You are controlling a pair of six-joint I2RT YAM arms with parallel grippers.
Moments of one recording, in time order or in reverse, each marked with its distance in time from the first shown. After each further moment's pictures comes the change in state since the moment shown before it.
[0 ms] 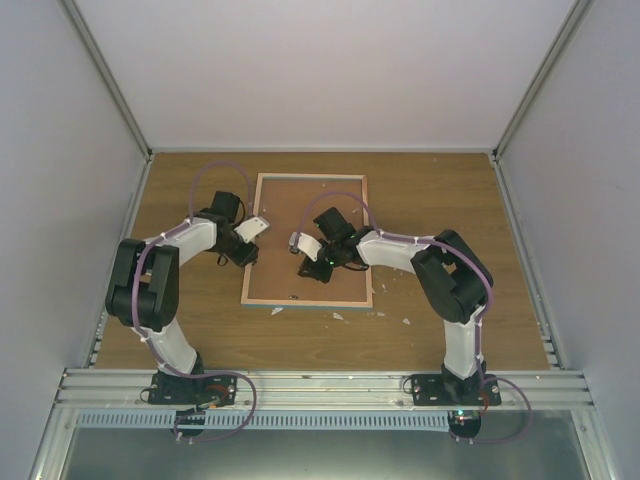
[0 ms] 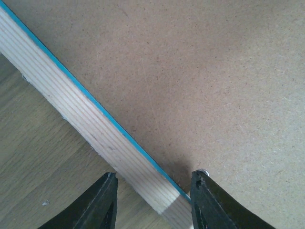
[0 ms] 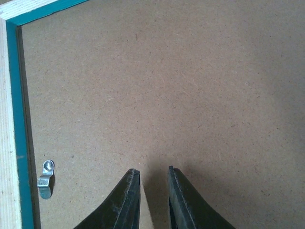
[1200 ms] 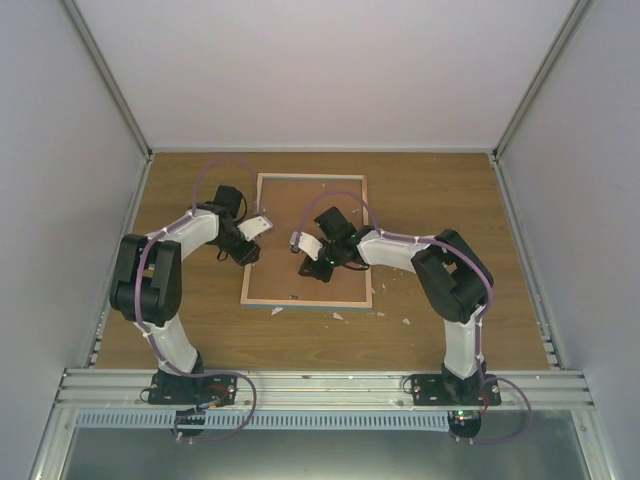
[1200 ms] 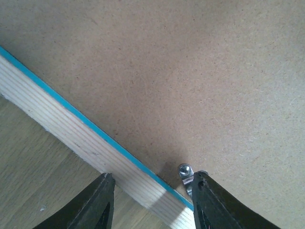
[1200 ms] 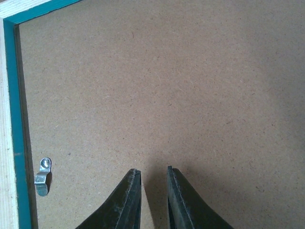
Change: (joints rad) left arm -0.012 0.034 0.095 -0.132 0.024 0.084; right arm -0.005 0.000 0.000 0.000 0.000 0.000
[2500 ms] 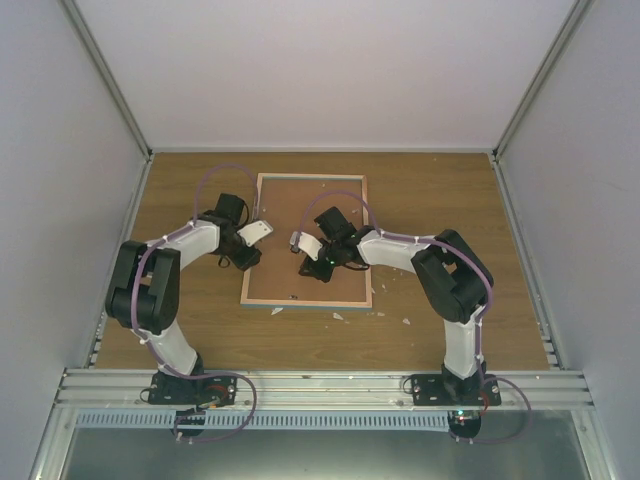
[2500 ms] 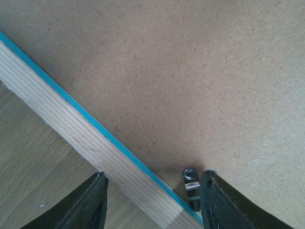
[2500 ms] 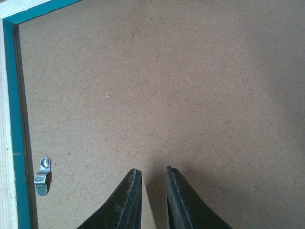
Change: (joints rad) left arm -0.025 -0.041 -0.109 0.136 -0.064 -0.031; right arm -0.001 0.000 0.000 0.000 0.000 0.000
